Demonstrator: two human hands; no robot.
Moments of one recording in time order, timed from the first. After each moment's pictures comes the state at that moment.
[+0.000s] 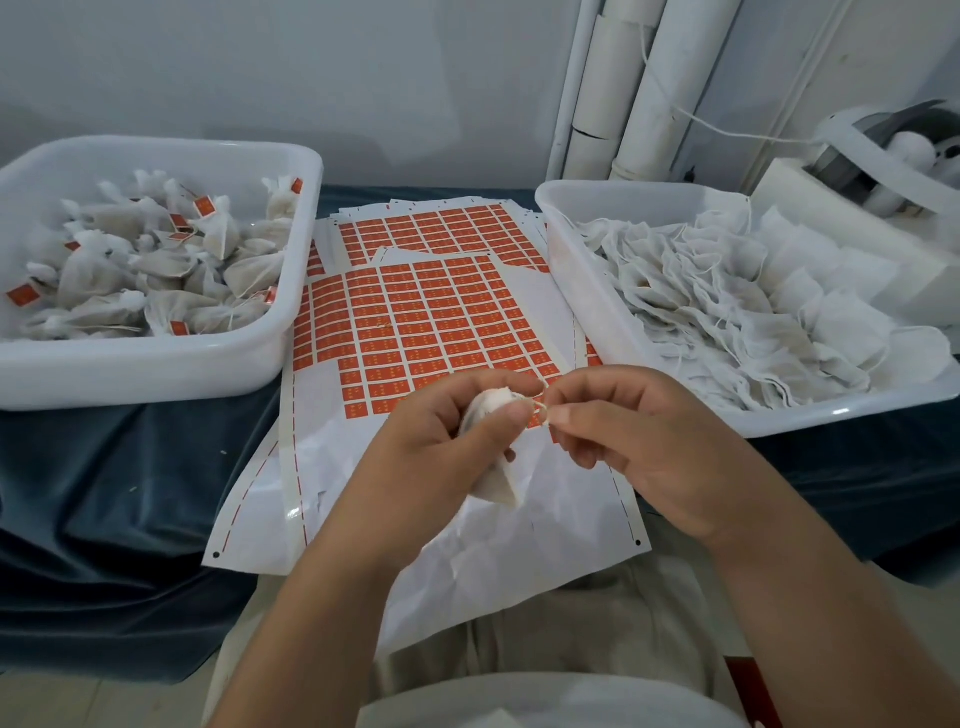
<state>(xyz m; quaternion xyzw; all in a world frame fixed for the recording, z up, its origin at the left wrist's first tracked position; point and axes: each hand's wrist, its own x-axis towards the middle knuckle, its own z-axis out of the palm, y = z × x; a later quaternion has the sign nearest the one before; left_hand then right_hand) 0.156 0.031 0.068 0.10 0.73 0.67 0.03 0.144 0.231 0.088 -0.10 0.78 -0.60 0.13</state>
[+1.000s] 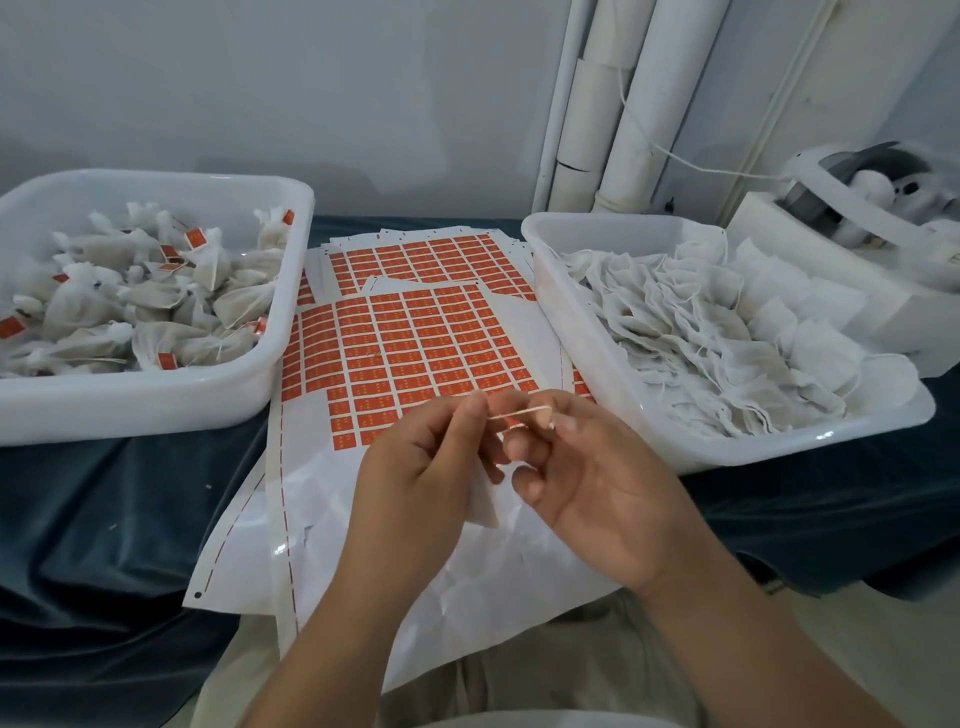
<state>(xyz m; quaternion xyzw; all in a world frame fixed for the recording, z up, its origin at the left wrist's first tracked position) 0.154 0.046 0.062 0.04 0.75 0.66 -0.09 0.138 0.213 0.056 -0.16 0.45 -0.85 0.21</state>
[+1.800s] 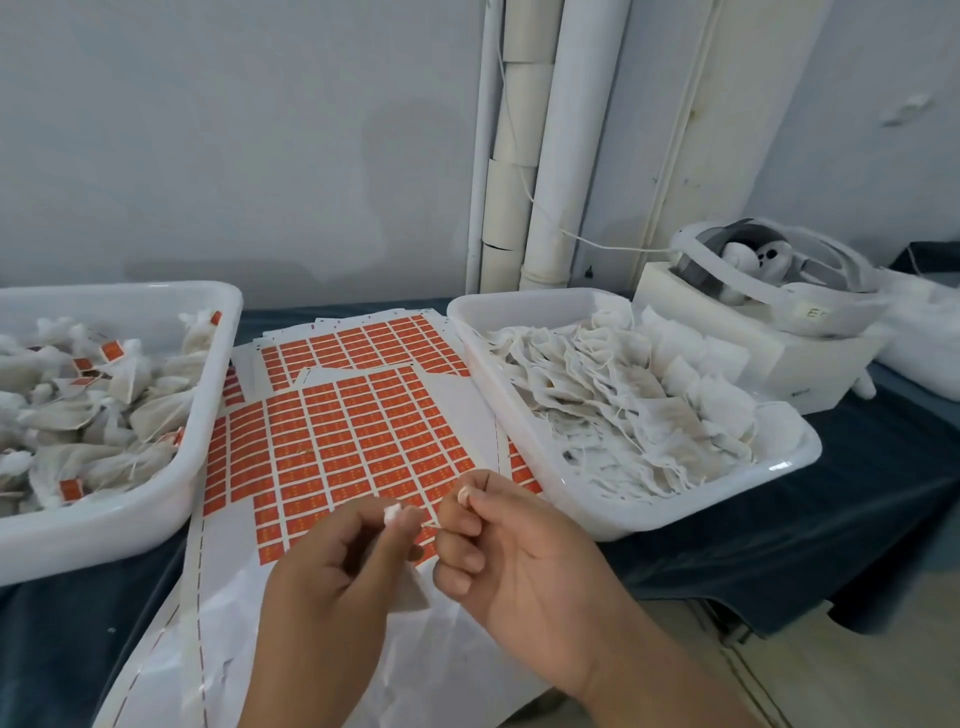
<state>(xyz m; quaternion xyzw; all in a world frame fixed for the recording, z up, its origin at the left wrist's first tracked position) 0.149 0.041 0.057 0.05 0.78 0.61 -0.14 0.147 0.202 0.075 -0.01 0.38 -0.91 0.19</state>
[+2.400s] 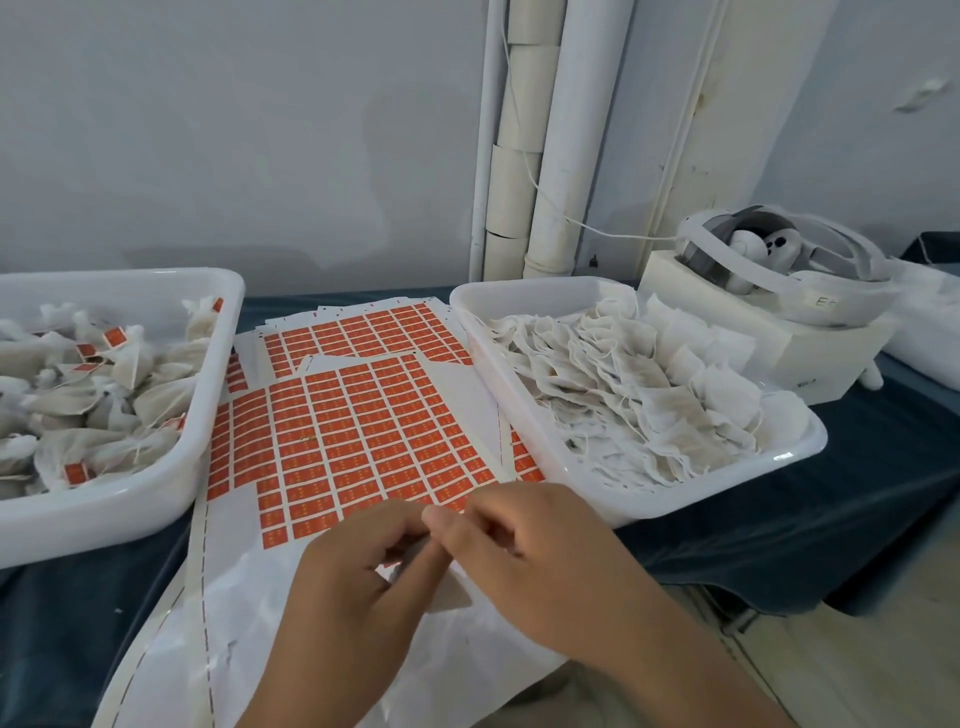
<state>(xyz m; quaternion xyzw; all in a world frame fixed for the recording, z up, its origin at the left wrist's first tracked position) 0.155 0.045 0.061 0.14 0.83 0.53 -0.13 0.160 0.217 0.095 -0.12 0.93 -0.34 -0.04</state>
